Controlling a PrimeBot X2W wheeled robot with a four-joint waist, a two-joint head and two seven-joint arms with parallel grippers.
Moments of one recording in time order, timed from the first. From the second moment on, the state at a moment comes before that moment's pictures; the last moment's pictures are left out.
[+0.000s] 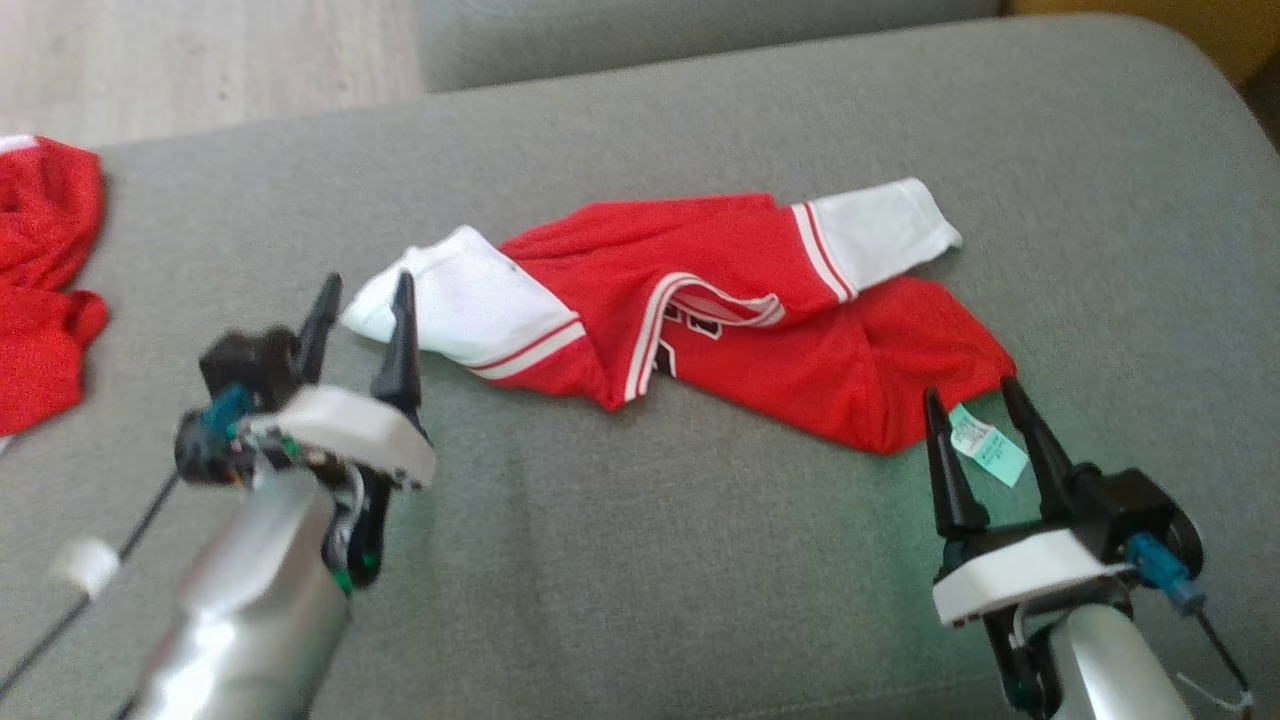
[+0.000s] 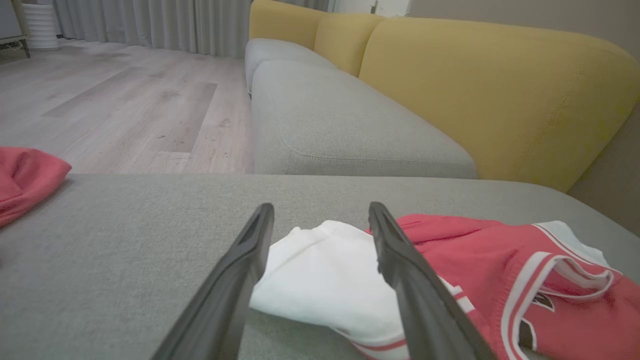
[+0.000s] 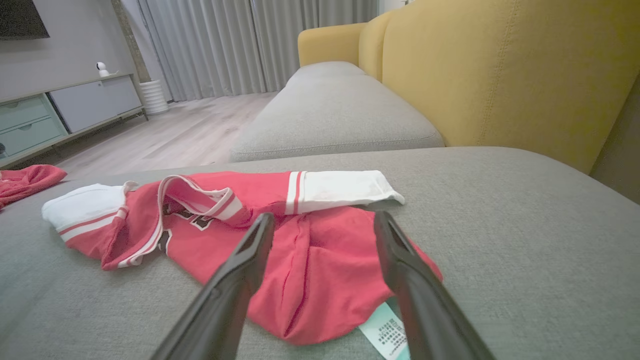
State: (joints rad) left arm -0.60 0.23 -0.60 0.75 -0.75 0.01 -0.25; right arm -0.10 -0.05 0.09 0.33 0.10 0.13 -0.25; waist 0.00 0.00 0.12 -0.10
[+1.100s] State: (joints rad) left arm 0.07 0.16 -0.31 0.25 -0.45 0.11 -0.25; right arm 0.02 -0.05 0.08 0.33 0.09 0.13 -0.25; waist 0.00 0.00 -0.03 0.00
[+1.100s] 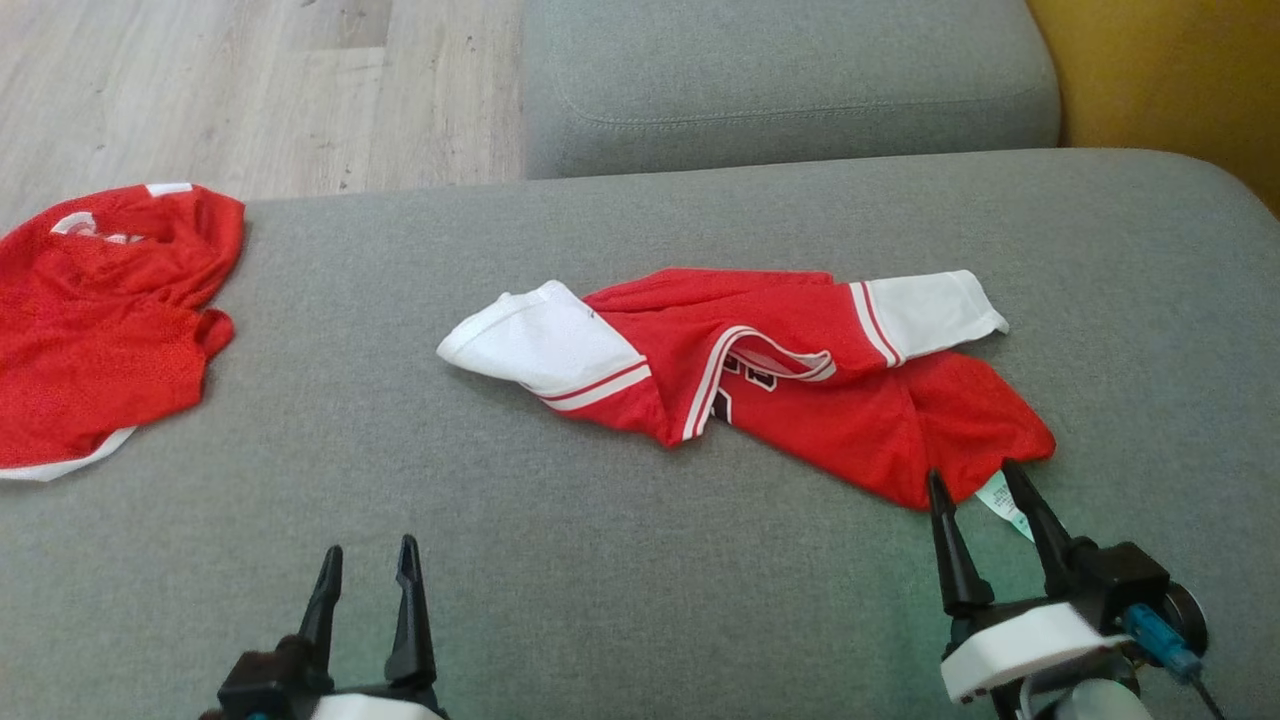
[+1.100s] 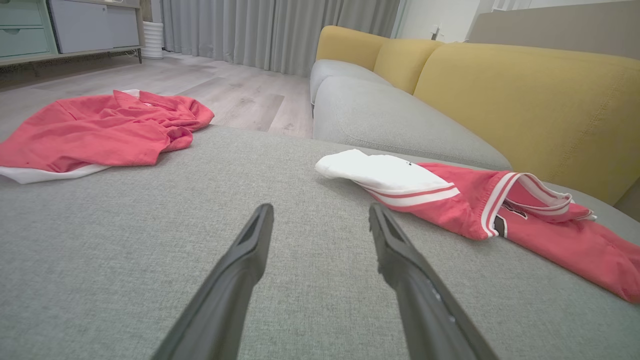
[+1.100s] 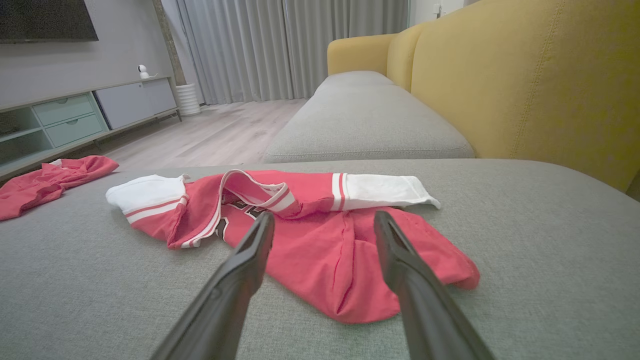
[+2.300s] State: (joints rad) left arm -0.03 0.10 -0.29 0.25 -0.39 0.07 -0.25; right arm -0.44 -0.11 0.08 0.79 -0.18 0.13 -0.23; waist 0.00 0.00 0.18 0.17
